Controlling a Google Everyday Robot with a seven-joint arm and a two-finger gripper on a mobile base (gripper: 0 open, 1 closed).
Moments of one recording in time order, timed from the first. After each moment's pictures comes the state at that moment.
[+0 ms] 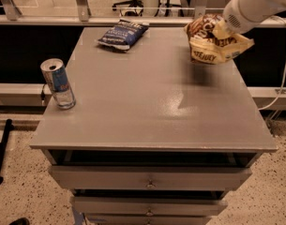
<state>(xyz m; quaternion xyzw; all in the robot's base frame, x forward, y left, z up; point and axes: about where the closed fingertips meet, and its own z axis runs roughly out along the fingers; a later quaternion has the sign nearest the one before) 0.677 -0.244 0.967 -0.33 0.86 -0.10 0.37</state>
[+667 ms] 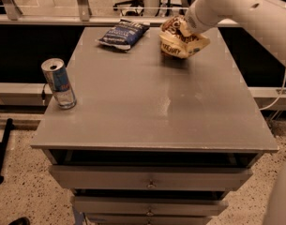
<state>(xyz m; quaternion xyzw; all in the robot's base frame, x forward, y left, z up) 0.768 -0.179 0.932 -0.29 0.86 -0.06 0.41</state>
